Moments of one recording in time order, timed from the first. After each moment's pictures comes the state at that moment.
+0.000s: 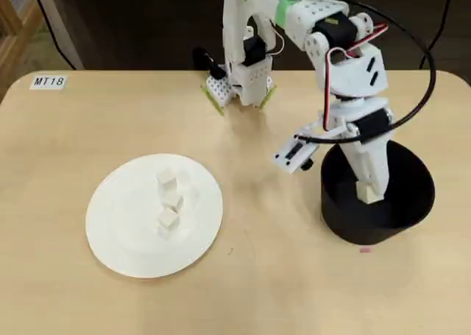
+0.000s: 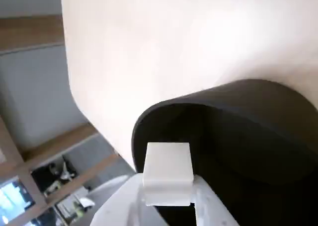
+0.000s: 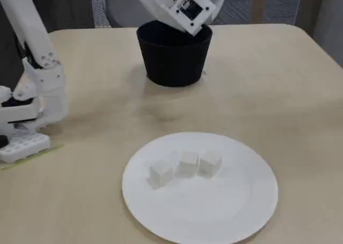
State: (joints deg) arm -32.0 100.5 100.0 49.0 4.2
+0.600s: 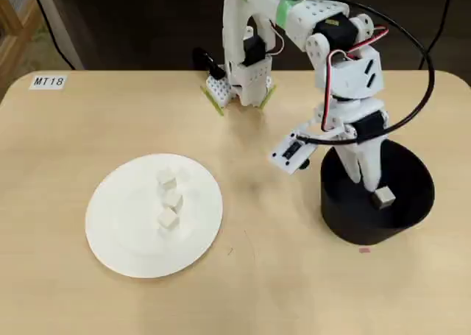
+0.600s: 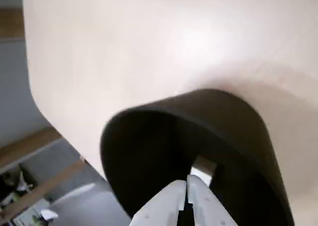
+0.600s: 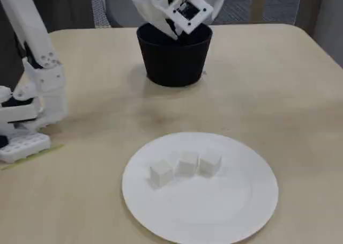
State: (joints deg) arm -28.4 100.5 94.8 62.4 -1.9
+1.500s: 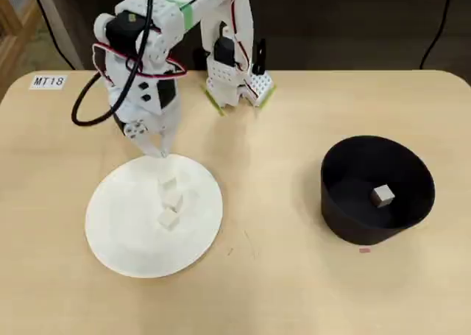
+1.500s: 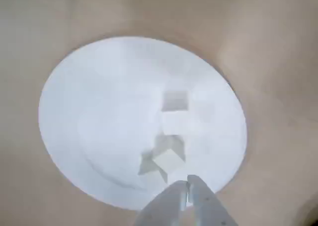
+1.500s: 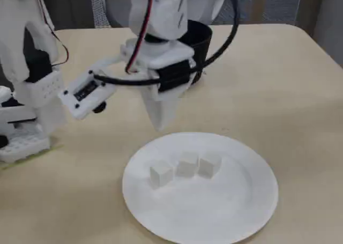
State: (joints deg) arm 30.9 93.4 86.5 93.0 27.6
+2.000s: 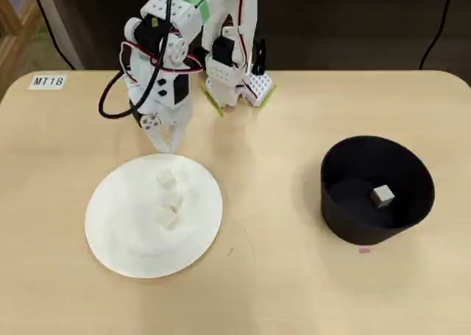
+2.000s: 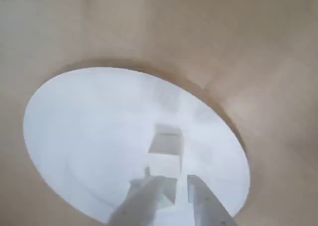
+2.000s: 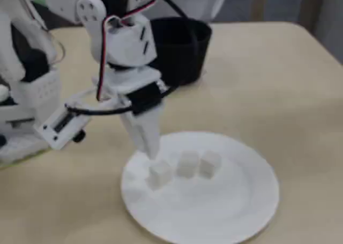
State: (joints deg) arm 33.0 108.6 116.5 67.1 20.0
